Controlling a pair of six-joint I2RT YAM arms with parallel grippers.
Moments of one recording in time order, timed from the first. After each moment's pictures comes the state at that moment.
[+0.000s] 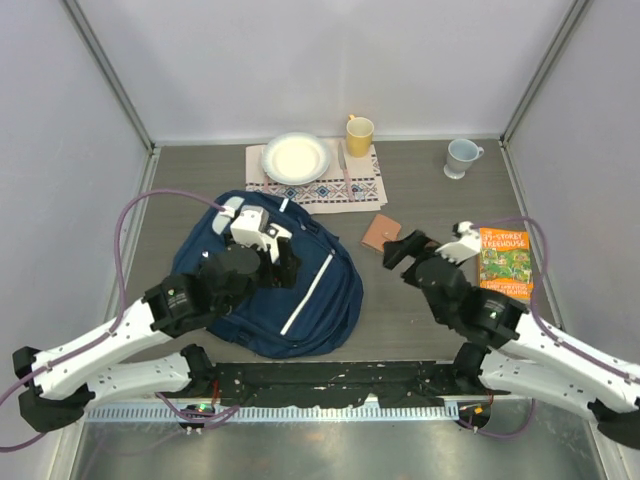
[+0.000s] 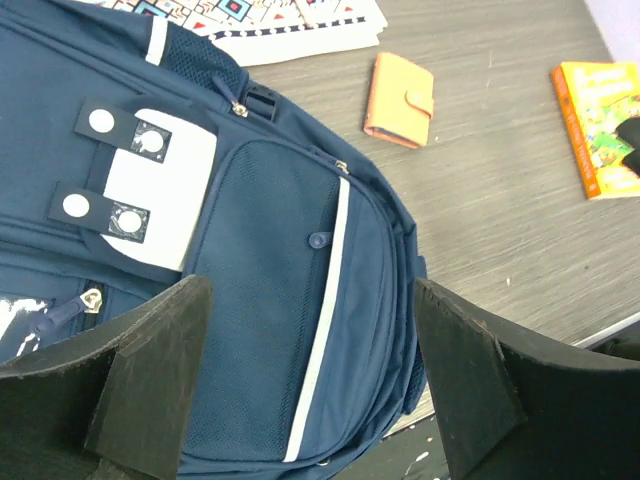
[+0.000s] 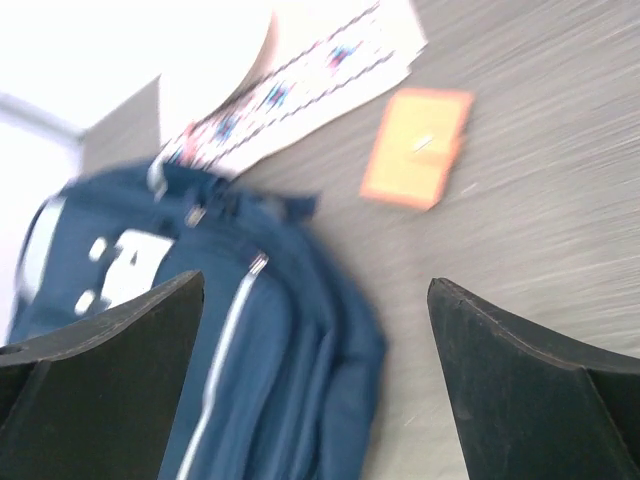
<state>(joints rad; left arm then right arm) -1.07 0.87 0.97 -0.60 -0.54 -0.57 1.03 0.74 0.70 -0.46 0.79 1.04</state>
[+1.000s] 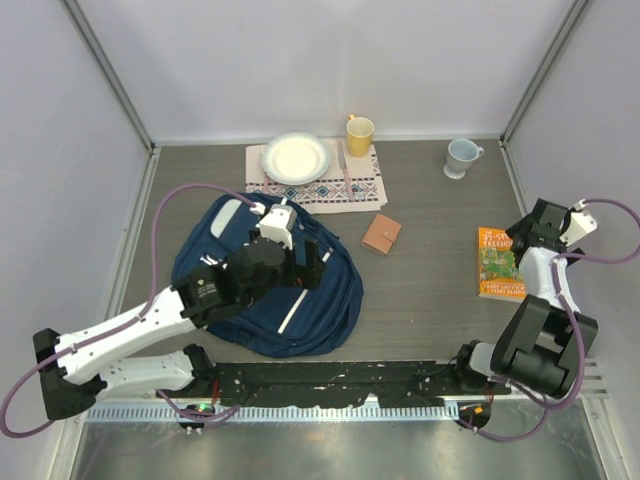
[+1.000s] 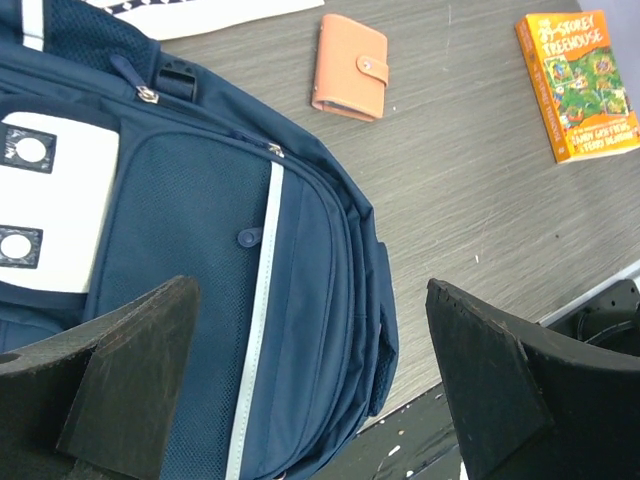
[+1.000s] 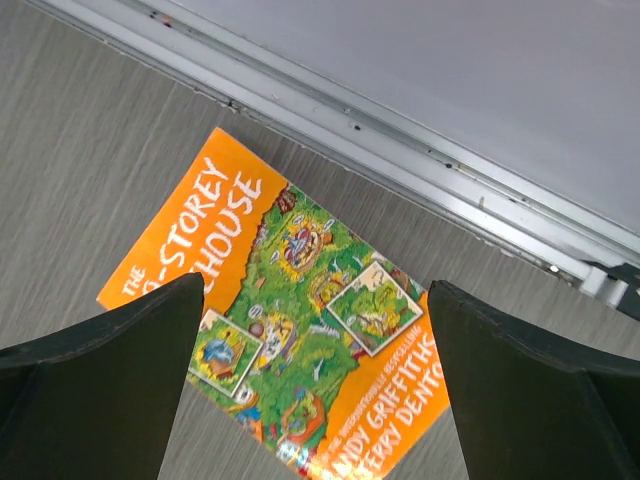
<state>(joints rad) -1.06 0.98 0.97 -0.48 -0.43 -0.58 -0.44 1.25 0.79 -0.28 0.42 0.50</state>
